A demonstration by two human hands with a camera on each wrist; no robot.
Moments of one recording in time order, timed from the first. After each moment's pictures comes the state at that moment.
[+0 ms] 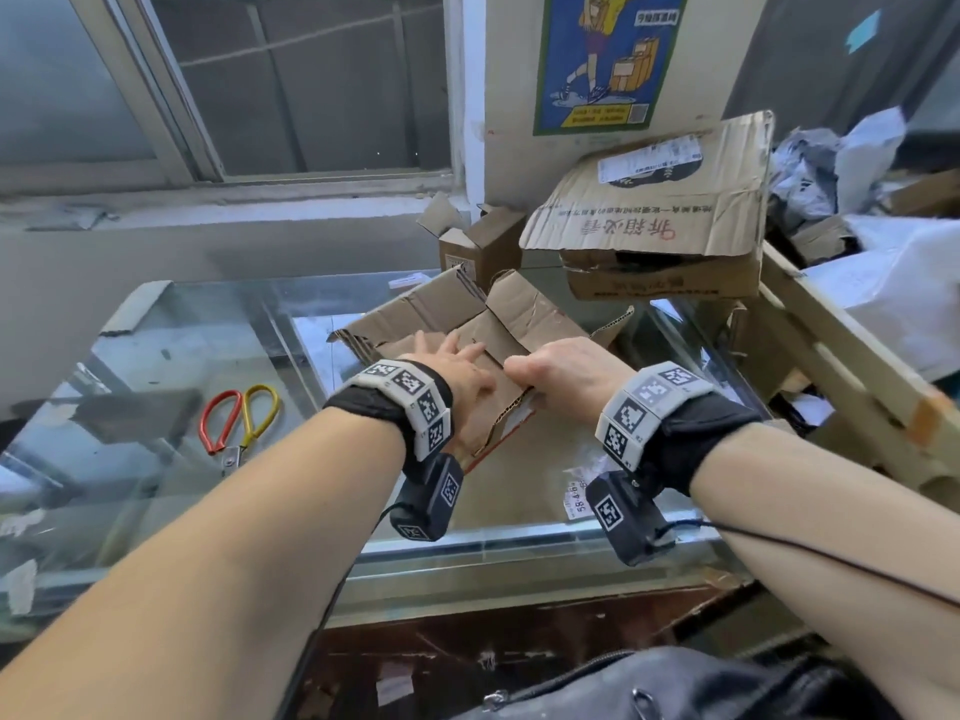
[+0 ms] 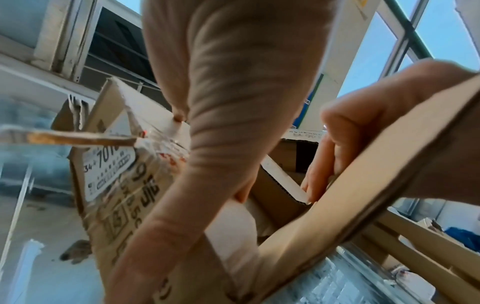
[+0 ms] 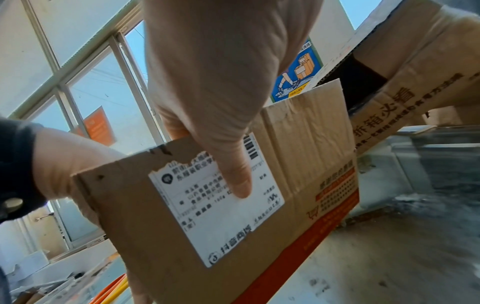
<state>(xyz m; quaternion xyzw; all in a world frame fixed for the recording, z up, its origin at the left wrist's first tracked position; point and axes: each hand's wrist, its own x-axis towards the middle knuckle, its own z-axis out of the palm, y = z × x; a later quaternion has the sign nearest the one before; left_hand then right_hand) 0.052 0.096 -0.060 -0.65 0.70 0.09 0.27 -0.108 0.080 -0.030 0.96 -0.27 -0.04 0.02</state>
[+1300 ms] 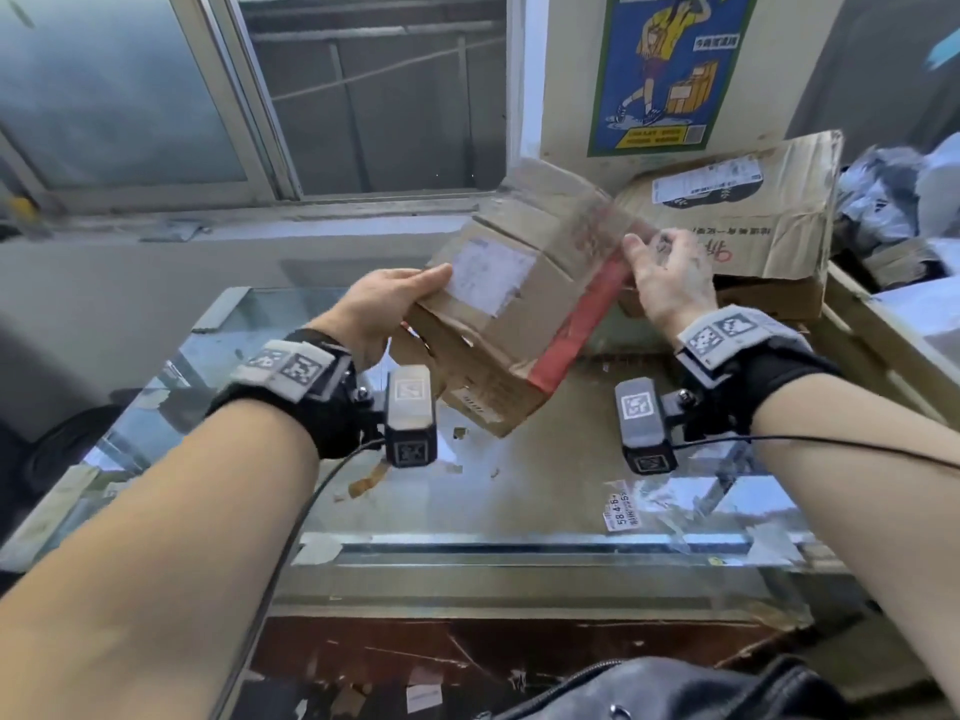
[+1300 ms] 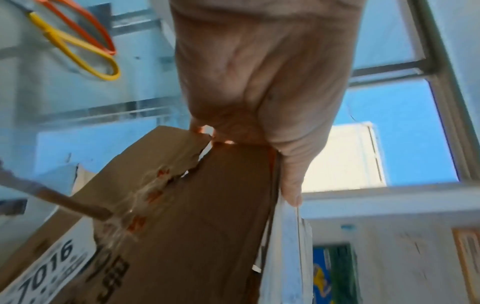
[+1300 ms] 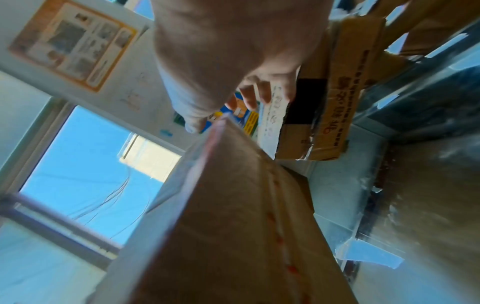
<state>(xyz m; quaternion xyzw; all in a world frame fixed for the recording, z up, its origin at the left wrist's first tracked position) 0.123 0.153 0.012 -0.66 0.38 0.38 -0.53 -0.116 0.023 0.004 0.70 -0.56 0.36 -0.26</state>
